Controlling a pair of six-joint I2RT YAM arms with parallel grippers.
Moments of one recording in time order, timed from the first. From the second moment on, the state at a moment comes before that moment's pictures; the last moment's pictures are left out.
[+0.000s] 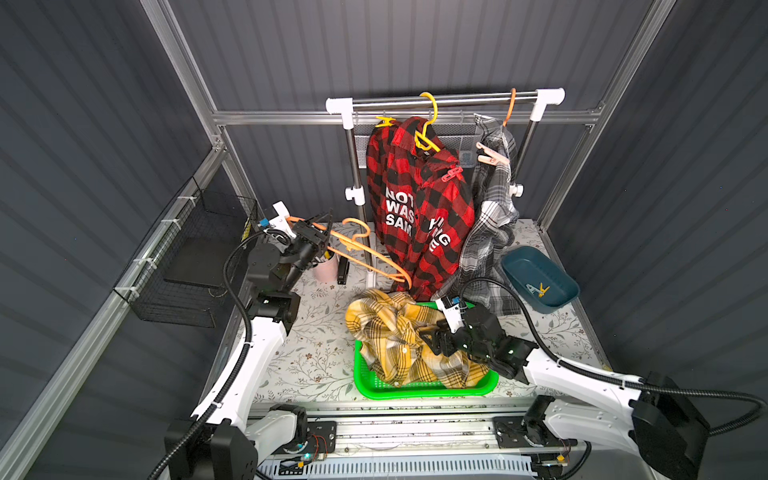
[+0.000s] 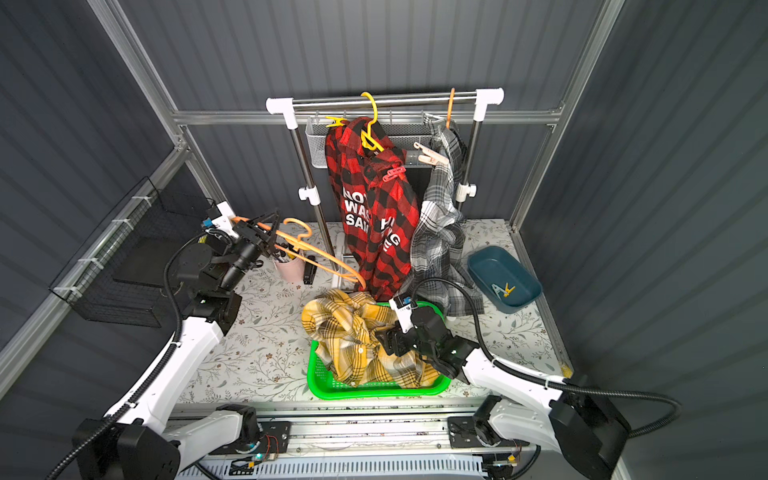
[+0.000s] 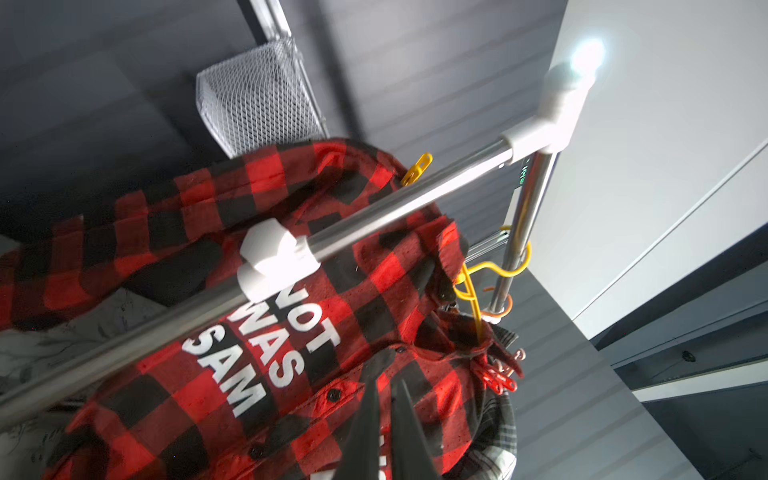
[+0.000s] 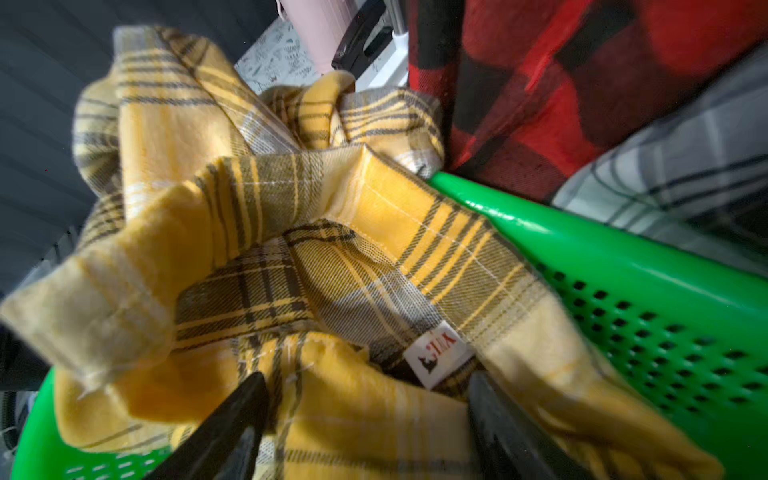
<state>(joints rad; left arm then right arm) -0.12 1.14 0.96 0.54 0.44 -1.37 0.76 1.07 0.48 0.08 -0.12 0.34</state>
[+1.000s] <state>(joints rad) -0.05 1.29 0.81 0.96 0.55 -1.81 0.73 1.26 1.03 0.05 -0.28 0.10</state>
